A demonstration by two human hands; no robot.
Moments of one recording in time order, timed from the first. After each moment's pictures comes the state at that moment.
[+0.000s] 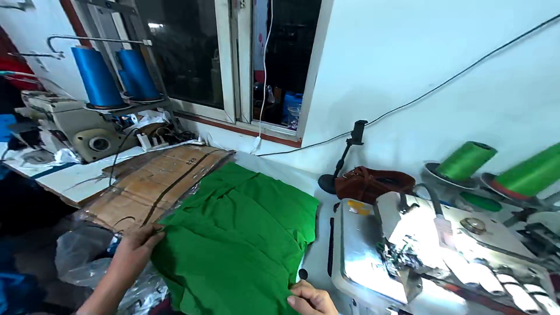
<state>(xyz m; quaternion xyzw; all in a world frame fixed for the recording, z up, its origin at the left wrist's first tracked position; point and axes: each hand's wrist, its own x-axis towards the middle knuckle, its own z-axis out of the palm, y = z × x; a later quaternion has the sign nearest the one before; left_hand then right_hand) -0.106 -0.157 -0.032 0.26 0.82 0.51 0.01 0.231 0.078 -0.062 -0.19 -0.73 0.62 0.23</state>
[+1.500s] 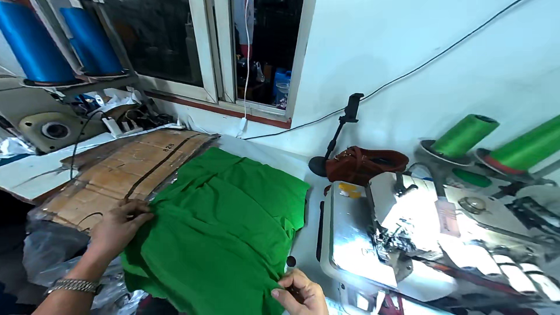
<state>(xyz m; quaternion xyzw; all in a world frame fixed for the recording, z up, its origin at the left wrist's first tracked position) -0.146 -0.120 -0.041 0.31 0.85 0.43 -0.02 0.231 0.063 -0.062 -0.24 -0.68 0.62 0.30</state>
